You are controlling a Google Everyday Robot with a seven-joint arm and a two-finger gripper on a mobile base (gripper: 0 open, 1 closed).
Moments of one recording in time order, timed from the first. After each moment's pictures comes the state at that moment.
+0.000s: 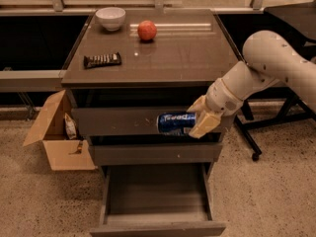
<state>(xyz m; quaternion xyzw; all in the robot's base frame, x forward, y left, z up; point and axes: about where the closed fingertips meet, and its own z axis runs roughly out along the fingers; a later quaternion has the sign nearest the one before) 0.549 -0.119 0.758 -0.66 0.68 0.24 0.20</state>
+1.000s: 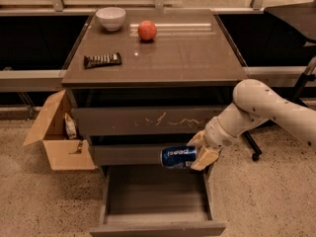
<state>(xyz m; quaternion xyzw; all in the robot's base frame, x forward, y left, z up) 0.511 -0.132 0.637 -0.68 0.67 0.25 0.16</state>
